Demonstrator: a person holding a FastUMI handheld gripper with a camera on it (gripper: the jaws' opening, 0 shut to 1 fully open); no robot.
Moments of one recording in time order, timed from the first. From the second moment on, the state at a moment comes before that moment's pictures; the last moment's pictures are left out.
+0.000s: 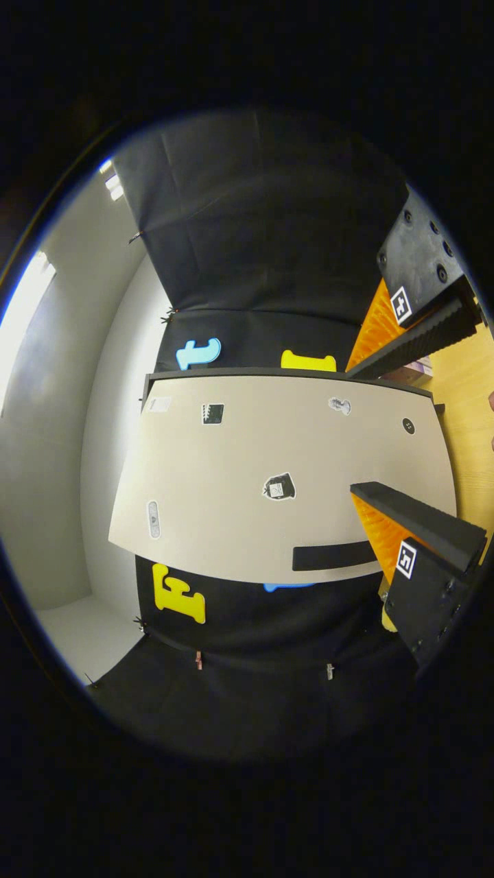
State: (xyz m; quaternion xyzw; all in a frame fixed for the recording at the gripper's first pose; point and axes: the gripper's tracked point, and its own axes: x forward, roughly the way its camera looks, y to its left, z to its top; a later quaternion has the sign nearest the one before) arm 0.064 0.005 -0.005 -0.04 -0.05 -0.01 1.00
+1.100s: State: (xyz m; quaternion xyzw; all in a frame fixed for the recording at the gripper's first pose) arm 0.069 0.011 -0.020 -0.04 -0.02 -0.01 1.00
